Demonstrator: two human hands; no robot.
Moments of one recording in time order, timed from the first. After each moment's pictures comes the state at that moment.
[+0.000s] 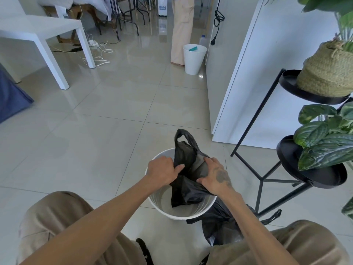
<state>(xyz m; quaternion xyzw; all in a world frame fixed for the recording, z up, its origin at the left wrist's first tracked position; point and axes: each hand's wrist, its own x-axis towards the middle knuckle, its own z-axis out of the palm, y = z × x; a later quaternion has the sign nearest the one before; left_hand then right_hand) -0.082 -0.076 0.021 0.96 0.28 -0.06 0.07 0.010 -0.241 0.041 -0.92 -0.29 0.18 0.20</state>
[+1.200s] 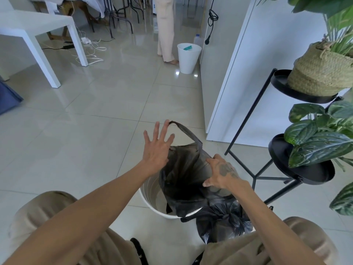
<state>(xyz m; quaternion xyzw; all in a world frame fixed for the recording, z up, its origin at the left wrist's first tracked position) -0.047 -0.043 0.020 0.97 0.21 0.04 -0.09 0.042 -0.263 0.058 -0.92 -0.33 0.20 0.03</state>
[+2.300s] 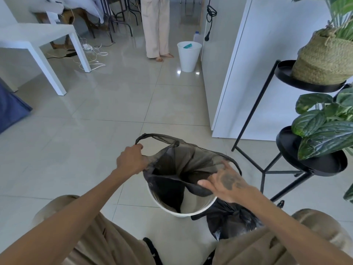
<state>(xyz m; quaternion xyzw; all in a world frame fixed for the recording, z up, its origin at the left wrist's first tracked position) -0.127 -0.006 0.054 0.88 0.43 -0.03 0.22 0.012 -0.281 0.050 -0.85 -0.47 0.18 -0.13</state>
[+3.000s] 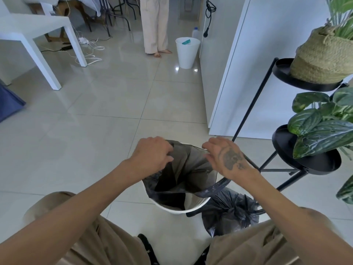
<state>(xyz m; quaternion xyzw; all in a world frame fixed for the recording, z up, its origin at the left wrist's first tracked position) -0.110 -0.070 0.114 0.99 0.12 -0.03 -0.01 0.030 -0.263 0.107 -0.84 -0.54 -0.11 0.03</state>
